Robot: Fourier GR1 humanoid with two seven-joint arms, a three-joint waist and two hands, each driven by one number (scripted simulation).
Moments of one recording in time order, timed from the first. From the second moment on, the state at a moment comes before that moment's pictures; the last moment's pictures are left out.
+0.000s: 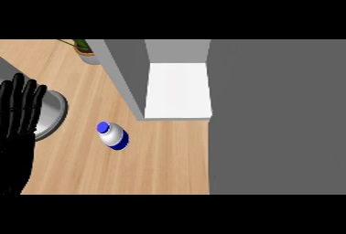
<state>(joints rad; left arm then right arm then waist) 0.02 0.12 0.03 -2.10 -0.01 -0.01 0.00 -0.02 -0.10 -0.01 -2.10 -0.01 0.00 -0.04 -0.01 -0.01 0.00</state>
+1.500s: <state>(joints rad) 0.19 0.00 -0.67 -2.42 -0.16 0.33 0.47 0.35 -0.16 -0.08 -2.40 -0.31 0.21 0.25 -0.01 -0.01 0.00</state>
